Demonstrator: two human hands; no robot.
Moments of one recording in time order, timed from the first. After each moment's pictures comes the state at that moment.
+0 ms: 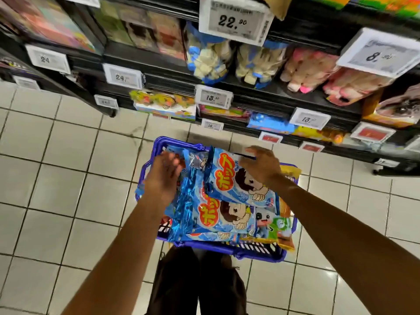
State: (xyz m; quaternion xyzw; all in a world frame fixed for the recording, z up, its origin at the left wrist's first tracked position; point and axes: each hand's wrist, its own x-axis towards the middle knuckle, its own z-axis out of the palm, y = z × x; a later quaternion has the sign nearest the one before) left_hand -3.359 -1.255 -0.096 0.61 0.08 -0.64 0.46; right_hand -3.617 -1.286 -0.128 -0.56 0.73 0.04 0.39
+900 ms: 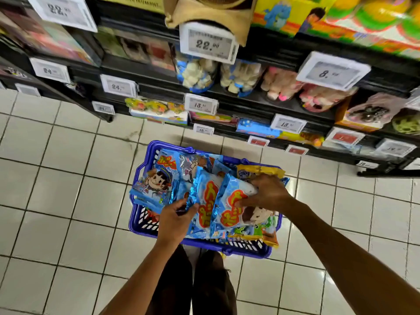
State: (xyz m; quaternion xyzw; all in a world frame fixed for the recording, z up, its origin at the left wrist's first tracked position) left_hand -3.410 -1.152 -0.075 0.73 -0.37 -0.53 0.23; right_hand -3.663 -1.238 -0.071 -0.66 0.61 0.15 0.41
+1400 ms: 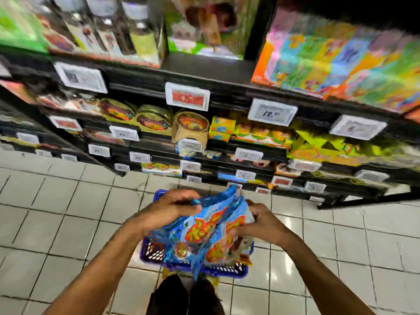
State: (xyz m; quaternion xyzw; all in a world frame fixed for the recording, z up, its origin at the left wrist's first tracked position) left_hand -3.405 -1.257 0.229 0.52 -0.47 -0.70 0.14; right_hand -3.671 -1.216 0.195 -0.53 0.54 -0.19 0.63
